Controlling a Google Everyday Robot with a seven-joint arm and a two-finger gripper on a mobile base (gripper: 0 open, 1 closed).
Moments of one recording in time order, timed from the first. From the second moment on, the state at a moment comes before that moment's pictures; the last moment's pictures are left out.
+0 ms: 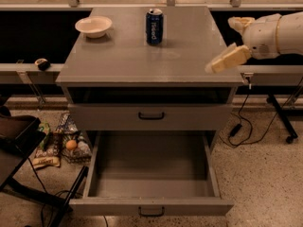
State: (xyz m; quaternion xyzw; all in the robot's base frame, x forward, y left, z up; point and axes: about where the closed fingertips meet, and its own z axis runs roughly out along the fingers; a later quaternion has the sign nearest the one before) arm 0.640 -0.193 0.948 -0.49 0.69 0.13 0.51
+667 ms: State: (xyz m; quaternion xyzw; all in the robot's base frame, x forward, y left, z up) arm 0.682 -0.182 0.955 -0.43 0.67 0.17 0.58
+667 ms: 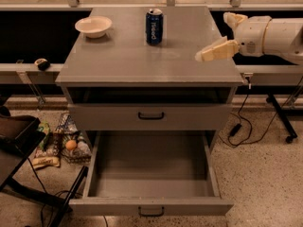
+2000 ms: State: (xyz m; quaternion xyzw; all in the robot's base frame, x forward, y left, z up) arm 0.835 -0.083 0.919 -0.35 0.65 0.26 0.62
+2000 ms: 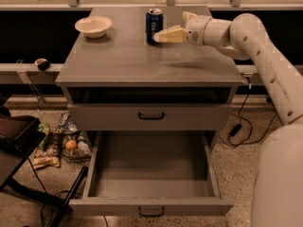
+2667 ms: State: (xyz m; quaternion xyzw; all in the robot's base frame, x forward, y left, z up) arm 0.873 -0.045 0.915 -0.34 0.66 0.27 0.62
